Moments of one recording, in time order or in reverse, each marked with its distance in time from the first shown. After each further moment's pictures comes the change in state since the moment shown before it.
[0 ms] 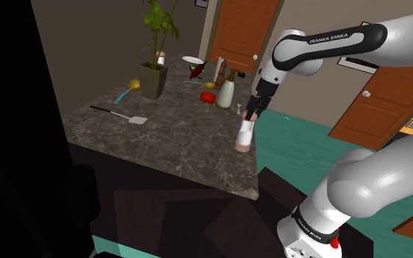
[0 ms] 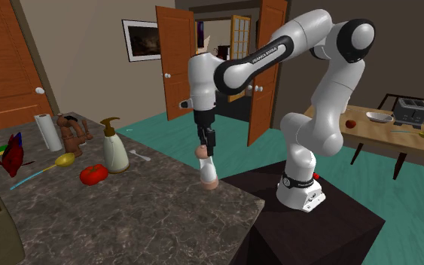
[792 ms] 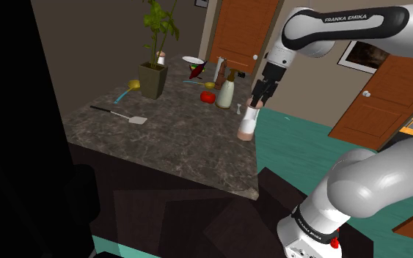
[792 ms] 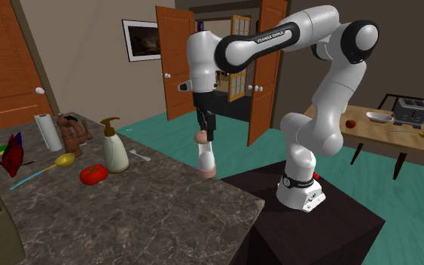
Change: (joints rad) arm 0.000 -0.042 0.018 0.127 -0.003 -0.168 0.025
